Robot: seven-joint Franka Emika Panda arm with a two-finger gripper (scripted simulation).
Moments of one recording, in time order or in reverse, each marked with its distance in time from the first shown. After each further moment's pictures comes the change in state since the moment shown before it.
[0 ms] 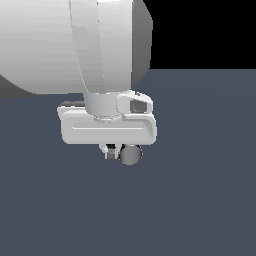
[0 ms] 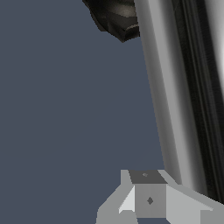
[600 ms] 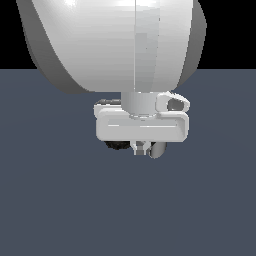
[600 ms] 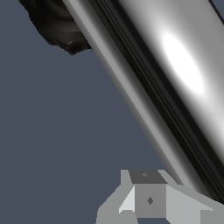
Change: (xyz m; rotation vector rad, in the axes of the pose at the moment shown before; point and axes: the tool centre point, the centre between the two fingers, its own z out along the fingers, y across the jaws) arm 0.014 0.069 0.000 0.003 0.015 0.027
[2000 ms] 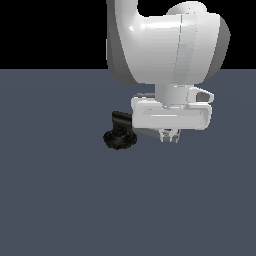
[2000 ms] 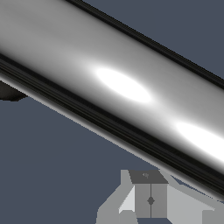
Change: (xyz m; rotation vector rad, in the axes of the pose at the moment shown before) arm 0.065 0.079 0.000 -0.001 -0.003 0.013
